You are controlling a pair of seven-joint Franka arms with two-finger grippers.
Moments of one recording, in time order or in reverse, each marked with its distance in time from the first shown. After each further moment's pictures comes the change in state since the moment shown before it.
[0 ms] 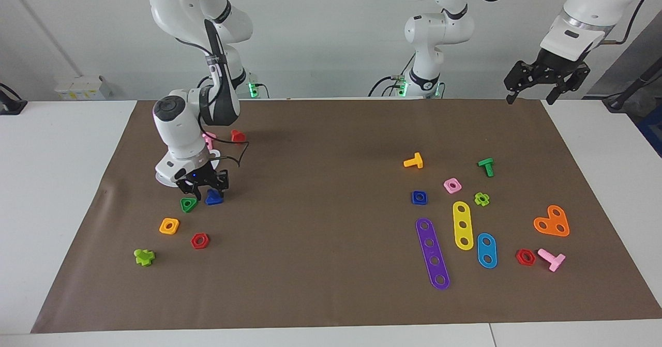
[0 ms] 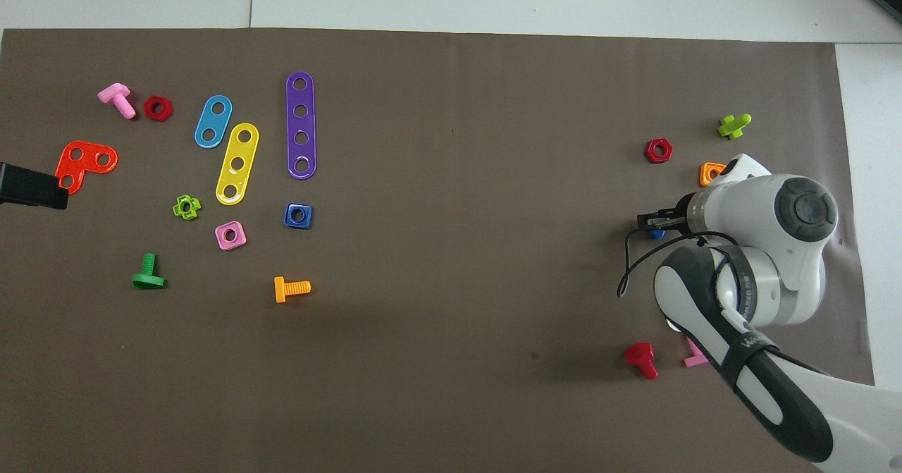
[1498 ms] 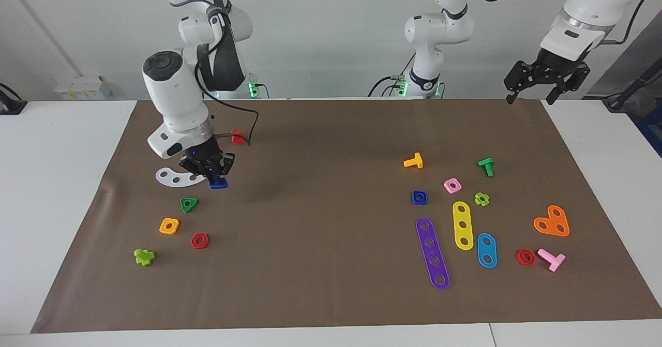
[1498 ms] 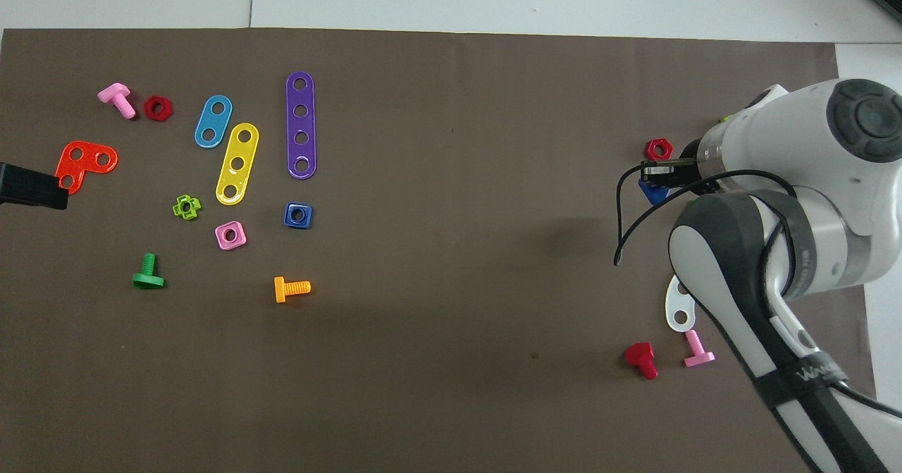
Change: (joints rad) left arm 0.000 0.000 0.000 0.000 0.000 0.000 0.000; right arm 0.098 -0.070 0.016 0.384 0.001 -0.482 0.268
